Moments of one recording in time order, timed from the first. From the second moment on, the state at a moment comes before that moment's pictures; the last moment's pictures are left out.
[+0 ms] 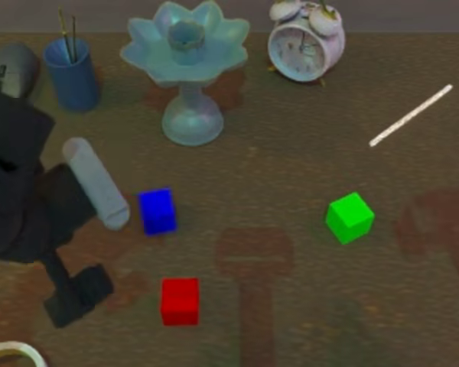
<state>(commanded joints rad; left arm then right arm) -0.42 1.17 0.78 -0.73 -0.02 0.61 0.16 0.68 0.58 -0.39 0.00 -0.01</state>
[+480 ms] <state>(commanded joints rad) -0.13 0.44 0.23 -0.34 -0.01 0.26 0.34 1.56 1.20 -0.85 0.00 -0.01</state>
